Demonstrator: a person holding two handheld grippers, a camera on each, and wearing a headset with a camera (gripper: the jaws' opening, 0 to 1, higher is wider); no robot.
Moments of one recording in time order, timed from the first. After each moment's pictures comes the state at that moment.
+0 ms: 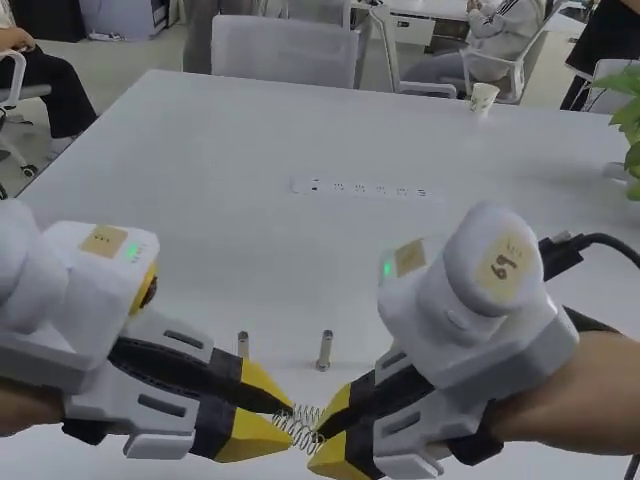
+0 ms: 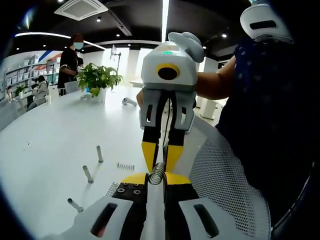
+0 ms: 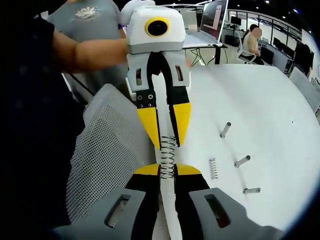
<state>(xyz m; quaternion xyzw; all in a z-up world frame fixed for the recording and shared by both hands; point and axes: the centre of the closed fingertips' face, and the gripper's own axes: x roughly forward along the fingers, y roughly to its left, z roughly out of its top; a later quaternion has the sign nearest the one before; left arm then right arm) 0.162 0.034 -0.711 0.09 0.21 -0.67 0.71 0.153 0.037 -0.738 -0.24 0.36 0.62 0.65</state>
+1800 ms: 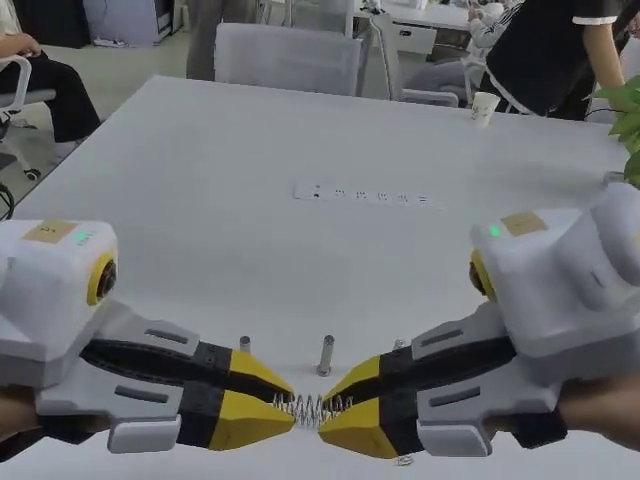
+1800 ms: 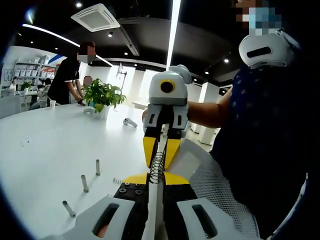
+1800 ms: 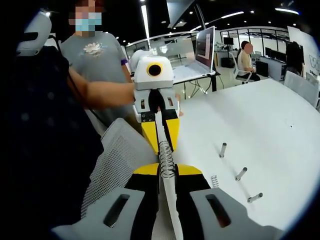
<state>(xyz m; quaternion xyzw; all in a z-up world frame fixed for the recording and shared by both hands) 0.163 0.039 -0.678 -0.02 0.16 -0.67 0.73 0.158 0.035 -0.685 -0.11 0.28 0.66 0.69</state>
